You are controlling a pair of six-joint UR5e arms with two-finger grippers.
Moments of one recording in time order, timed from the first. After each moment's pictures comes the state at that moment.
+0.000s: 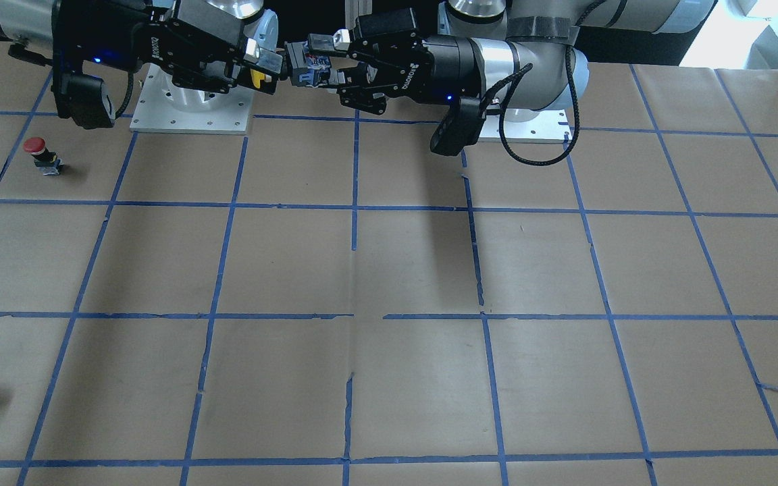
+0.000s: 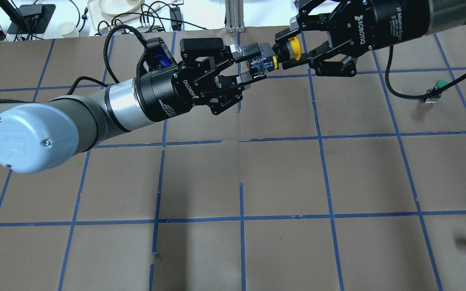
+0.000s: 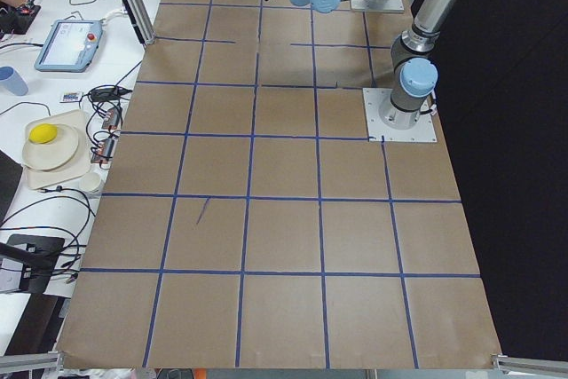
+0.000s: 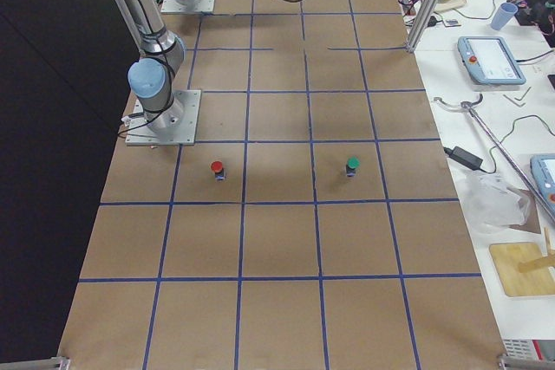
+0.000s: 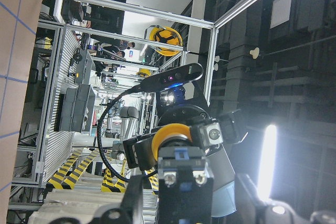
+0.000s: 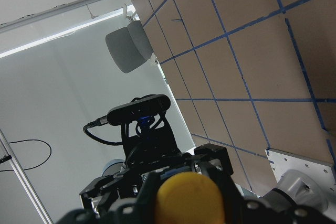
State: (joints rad) left arm -1.62 -1.49 -1.89 -2.17 -0.30 0.68; right arm 1.37 -1.62 1.57 -1.04 -0.43 -0.12
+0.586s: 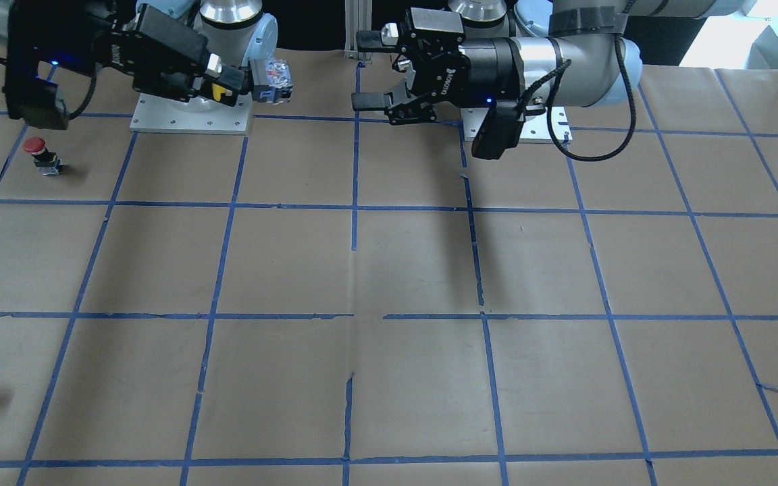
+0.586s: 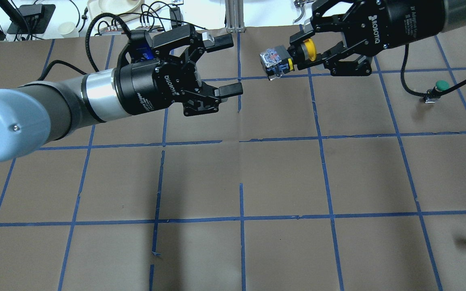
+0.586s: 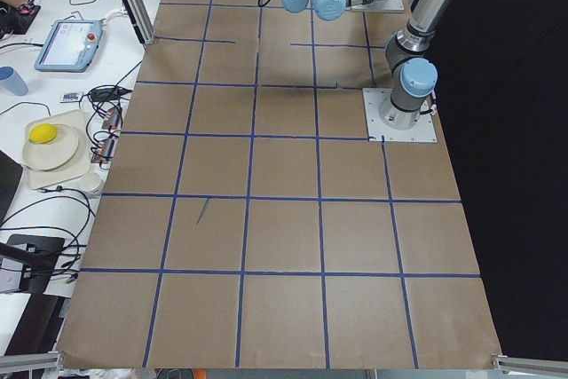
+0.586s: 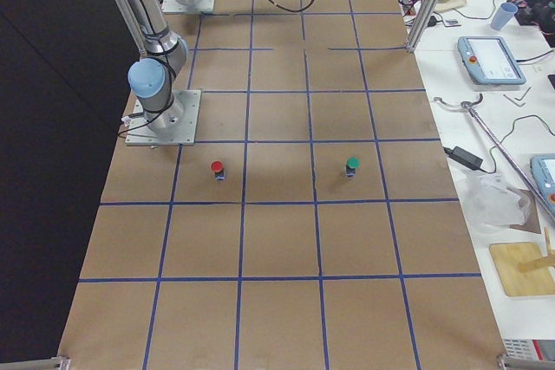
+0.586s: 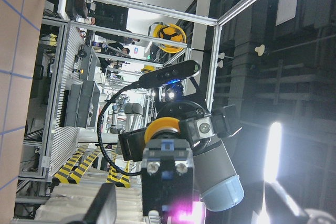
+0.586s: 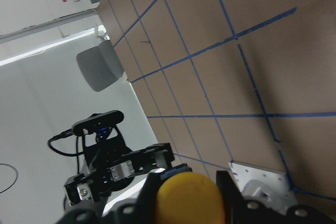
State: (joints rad) left arm -1.45 -1.49 -1.87 -2.17 0.03 0.66; right arm 1.27 -1.62 1.55 -1.07 -0.63 -0.13
